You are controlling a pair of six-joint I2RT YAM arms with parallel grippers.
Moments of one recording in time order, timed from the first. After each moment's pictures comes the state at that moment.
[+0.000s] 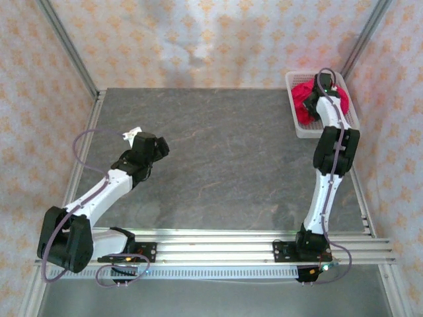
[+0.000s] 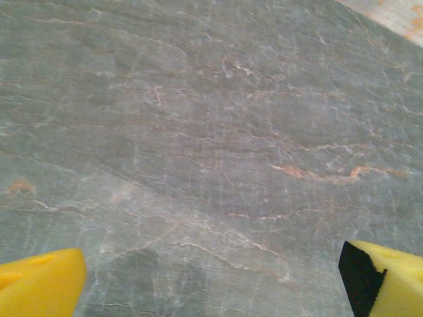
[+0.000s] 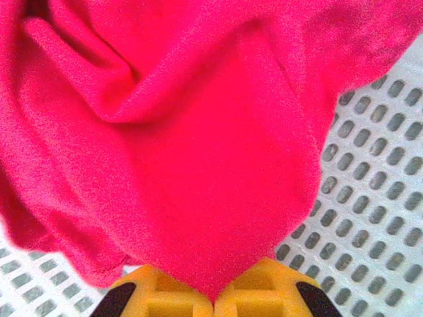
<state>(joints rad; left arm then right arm) -0.26 1.22 0.73 -0.26 -0.38 -0.67 -0.17 2.28 2.03 -0.72 0.17 0.81</state>
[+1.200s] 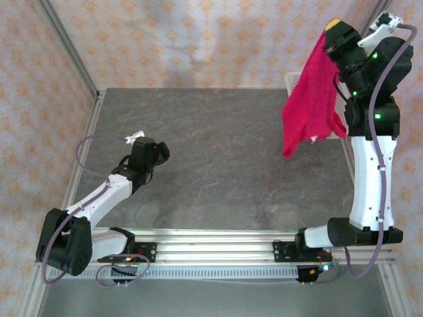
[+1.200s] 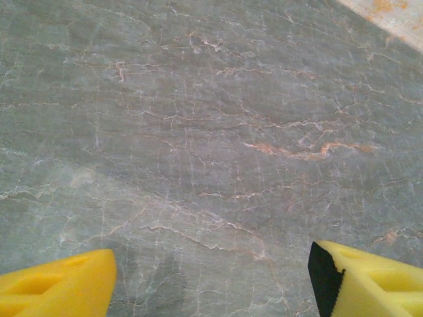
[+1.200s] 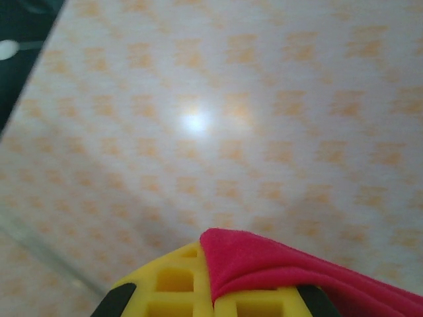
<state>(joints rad) -0.26 1.20 0.65 -0.15 -0.26 -0.66 0.02 1.38 2.00 -0.43 -0.22 0.78</state>
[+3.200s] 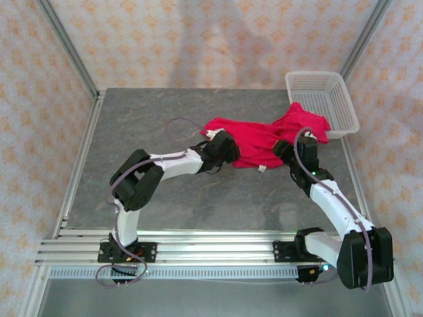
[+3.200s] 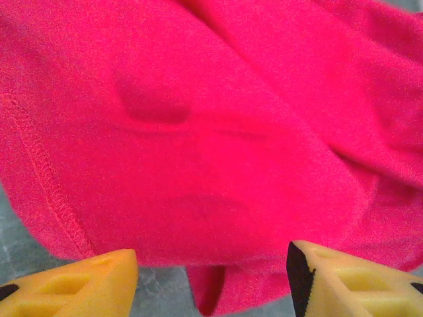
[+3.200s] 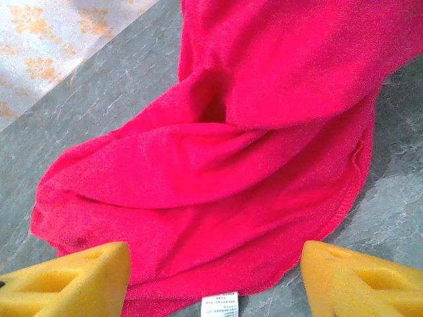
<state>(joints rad) -0.73 2.01 1.31 -0.13 -0.14 -0.89 0.14 1.07 0.62 -0.16 0.05 0.66</state>
